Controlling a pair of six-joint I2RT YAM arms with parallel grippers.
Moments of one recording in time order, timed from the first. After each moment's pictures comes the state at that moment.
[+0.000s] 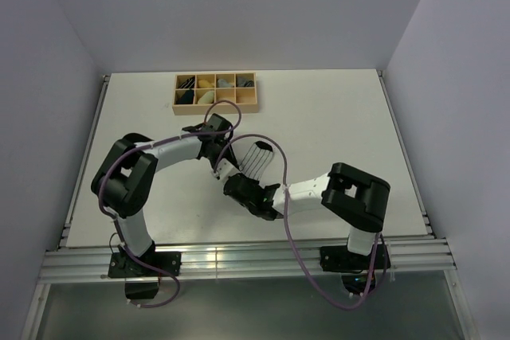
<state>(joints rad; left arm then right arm) -0.59 1.81 1.12 -0.46 0.17 -0.92 1.16 1.79 0.83 0.19 0.51 0.01</state>
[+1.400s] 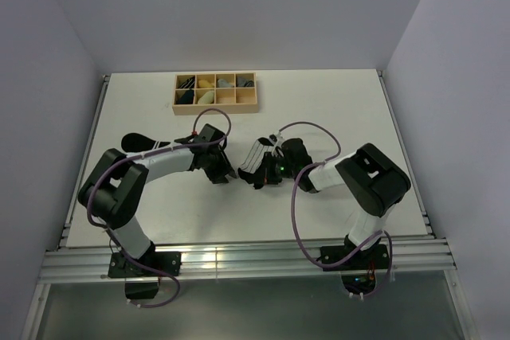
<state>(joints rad) -0.59 1.69 0.94 -0.35 0.12 -1.06 0.58 1.74 0.58 0.56 -0.50 0.72</state>
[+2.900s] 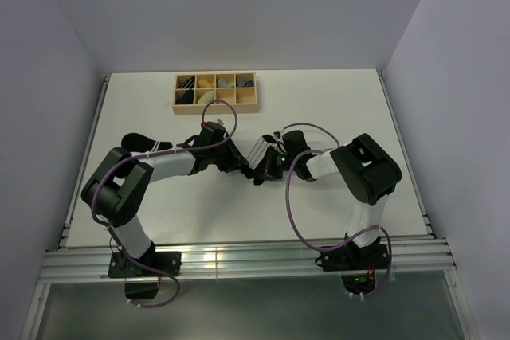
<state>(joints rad) -0.60 1.72 0.89 0.04 0.20 -1.04 0.50 1.86 0.70 0.43 -0.59 0.90</state>
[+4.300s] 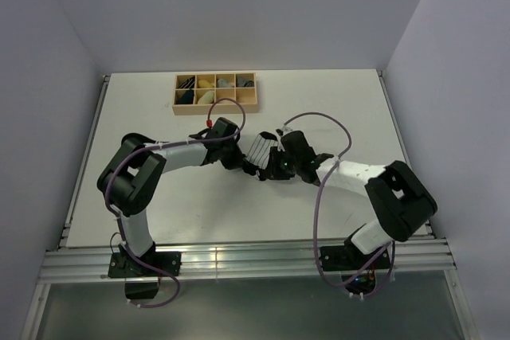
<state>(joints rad) -0.63 1.84 1.05 -0.14 0.08 -1.06 0.58 1.54 0.70 0.03 -0.22 0.60</state>
